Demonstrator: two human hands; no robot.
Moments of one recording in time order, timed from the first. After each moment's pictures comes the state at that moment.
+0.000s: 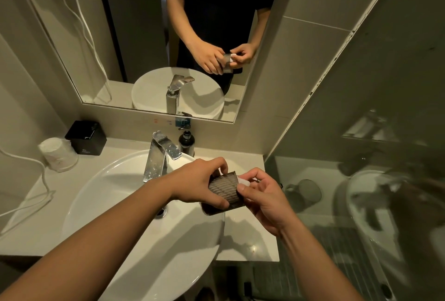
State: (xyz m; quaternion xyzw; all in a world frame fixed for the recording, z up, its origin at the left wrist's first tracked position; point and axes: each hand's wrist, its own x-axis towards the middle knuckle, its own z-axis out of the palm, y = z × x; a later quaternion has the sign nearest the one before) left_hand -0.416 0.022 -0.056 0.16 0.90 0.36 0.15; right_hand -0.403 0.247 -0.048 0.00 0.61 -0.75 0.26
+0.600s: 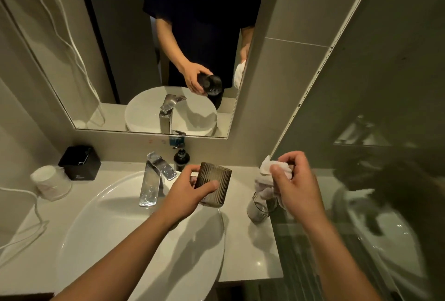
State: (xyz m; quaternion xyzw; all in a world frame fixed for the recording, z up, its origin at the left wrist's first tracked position) left_hand -0.407 0.032 -0.073 -0.11 0.71 0.70 0.05; right_hand -0.425 0.275 0.006 -0.01 0.84 -0.53 -0.07
